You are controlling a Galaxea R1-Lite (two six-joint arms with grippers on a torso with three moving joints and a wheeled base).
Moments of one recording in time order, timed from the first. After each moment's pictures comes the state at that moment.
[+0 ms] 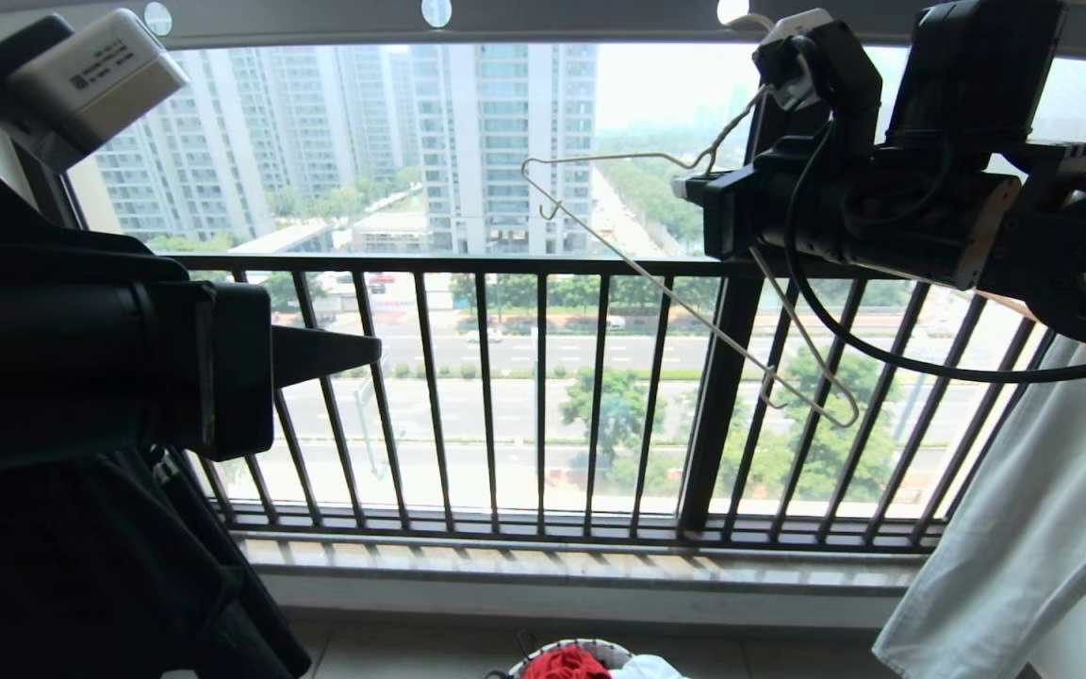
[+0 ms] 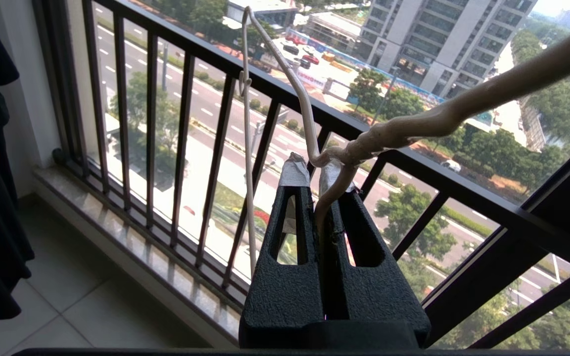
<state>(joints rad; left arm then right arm) -0.78 1.22 -1.23 0.31 0.14 -0.28 0.45 1.77 -1.50 -0.26 0.02 -0.24</state>
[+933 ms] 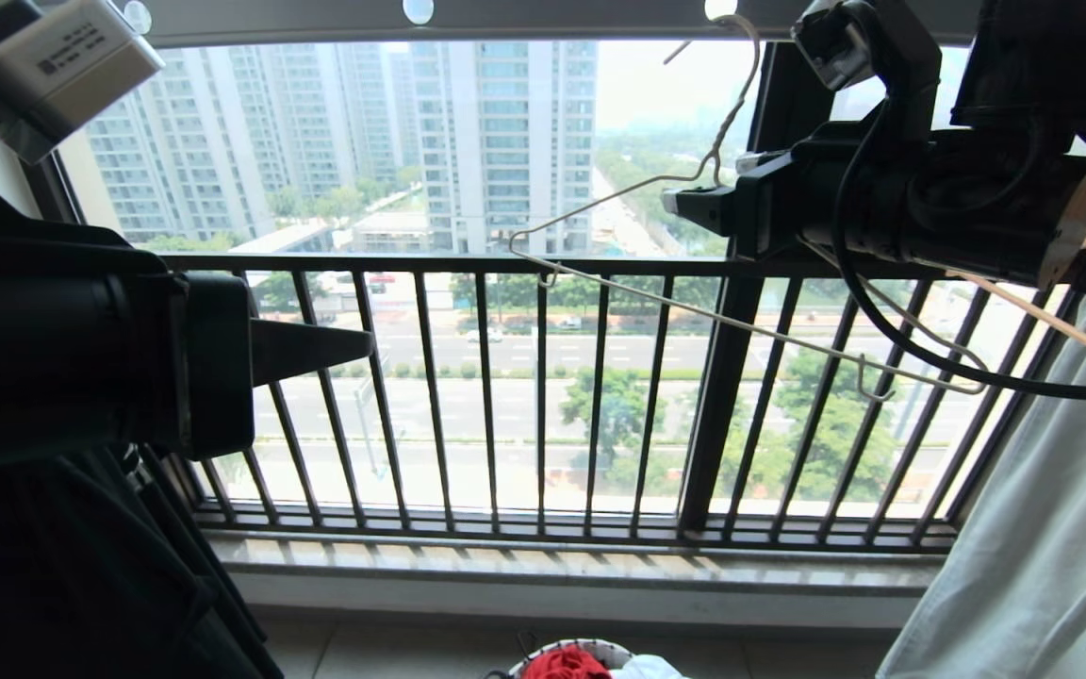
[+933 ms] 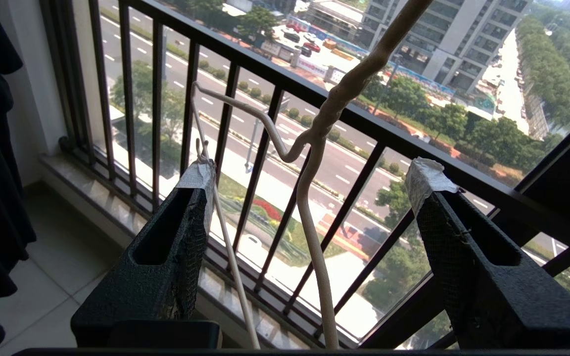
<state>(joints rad) -0.78 1.21 -1.23 0.31 0.14 -0.27 0.48 1.66 -1.43 -0.22 0.00 -0.23</state>
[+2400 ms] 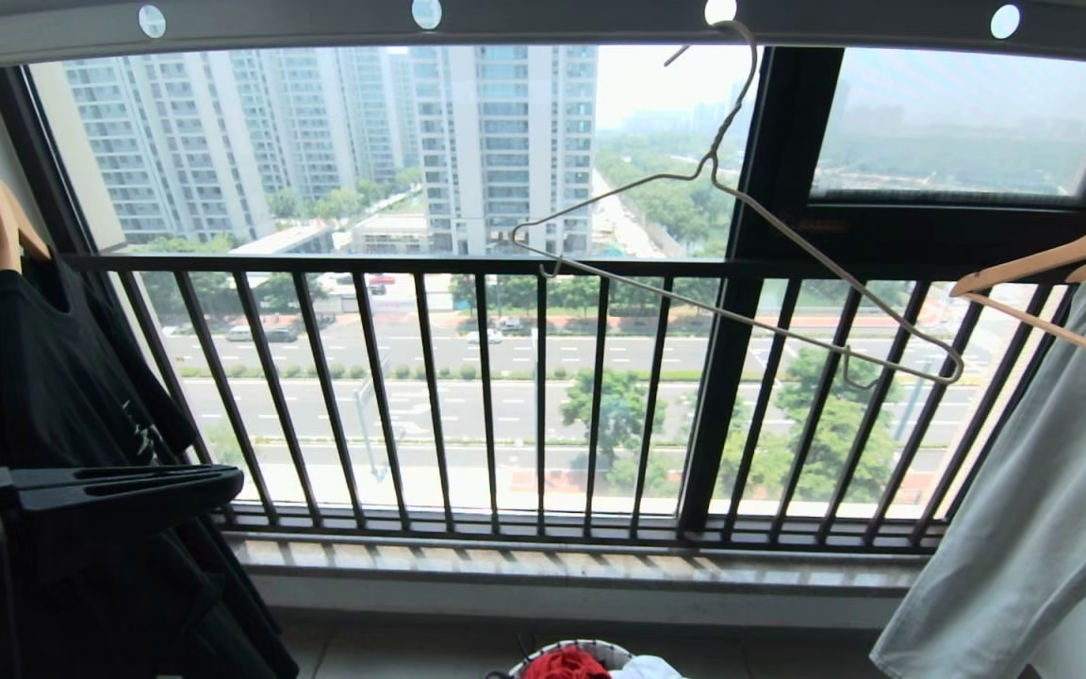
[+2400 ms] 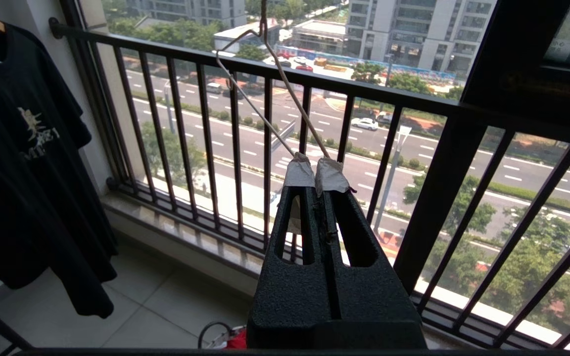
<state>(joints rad) -0.66 0.94 -0.95 0.32 0.02 -0.14 0.39 0.82 -1.03 0.14 0.00 0.01</state>
